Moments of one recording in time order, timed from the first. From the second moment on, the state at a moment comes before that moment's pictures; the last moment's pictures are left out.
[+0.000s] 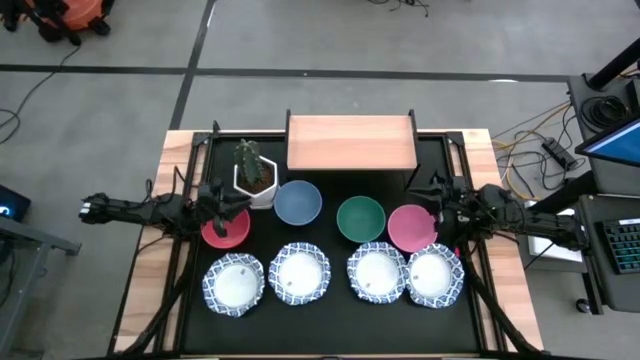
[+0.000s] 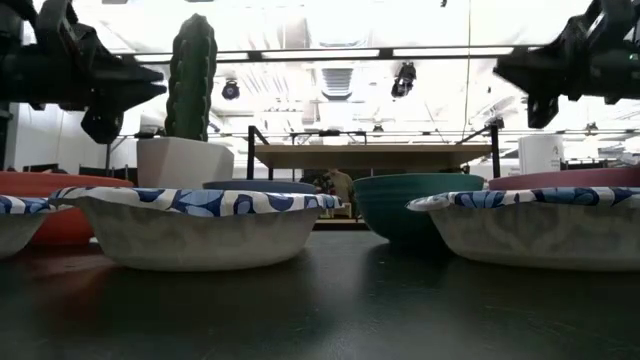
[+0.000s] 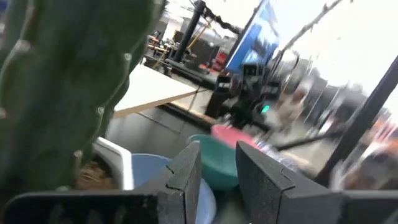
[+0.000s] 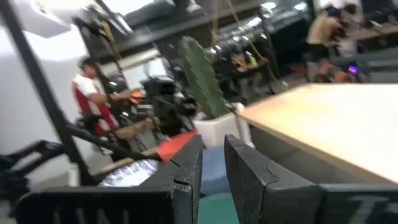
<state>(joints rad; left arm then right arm) -0.15 0.02 0.02 0.11 -0.42 -0.42 -0.18 0.03 0.01 0.22 -0.03 0.32</state>
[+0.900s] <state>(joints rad) -0.15 0.02 0.02 0.59 -0.46 -0.41 -0.18 0.60 0.50 -0.06 -0.04 0.24</state>
